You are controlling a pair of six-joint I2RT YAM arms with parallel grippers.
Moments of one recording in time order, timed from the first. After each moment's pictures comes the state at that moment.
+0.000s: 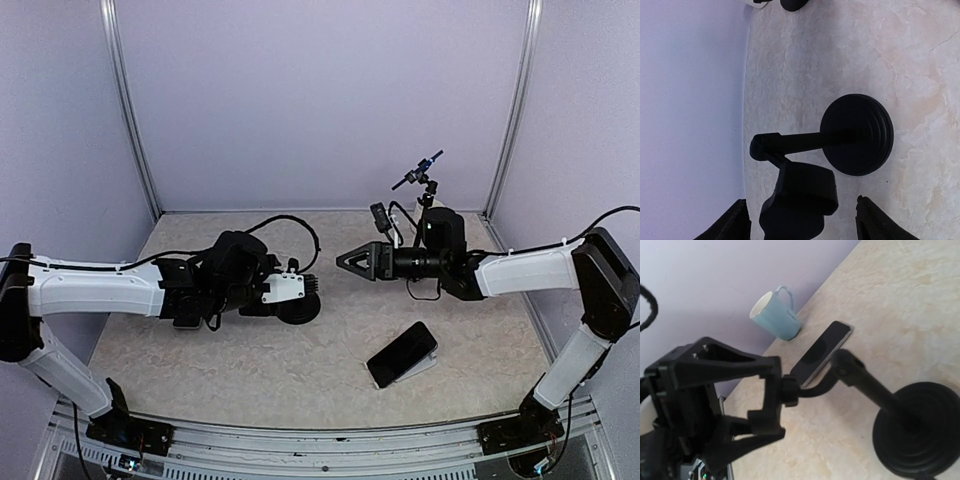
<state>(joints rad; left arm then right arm) -0.96 1.47 0.96 -0.16 -0.38 0.91 0.64 1.63 0.89 0.52 -0.68 0.60</state>
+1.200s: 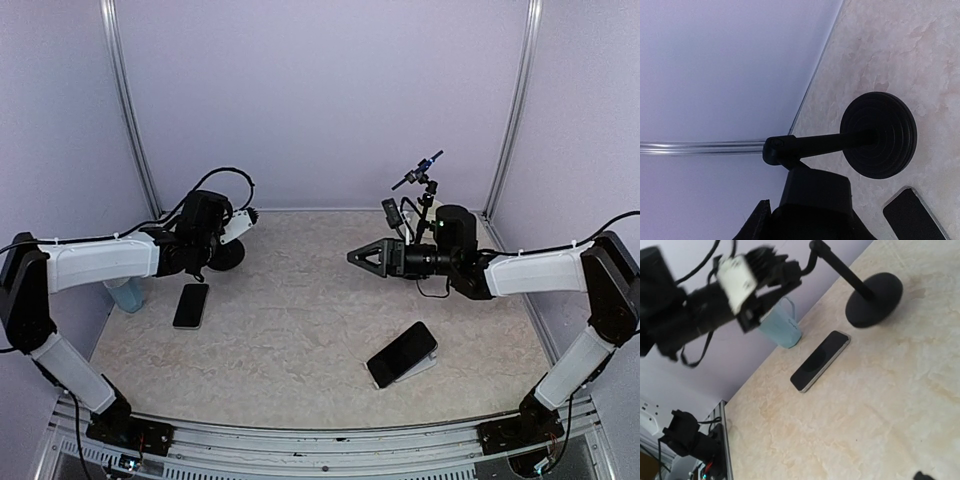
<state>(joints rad) -0.61 1.54 1.04 -0.05 -0.70 0.93 0.58 1.59 0.85 0.54 -0.73 0.59</state>
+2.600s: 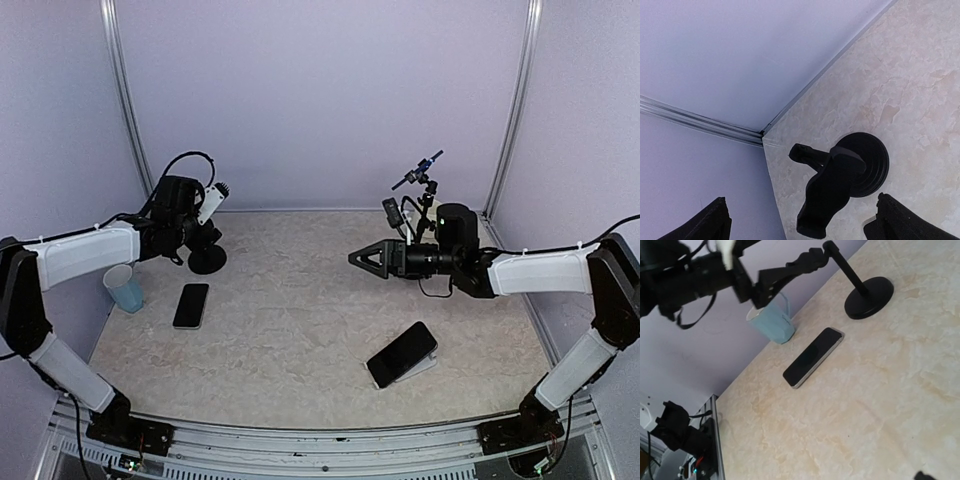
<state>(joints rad) -0.41 1.52 1.08 -0.09 -0.52 0.64 0.58 1.56 0.86 0.48 -0.72 0.52</state>
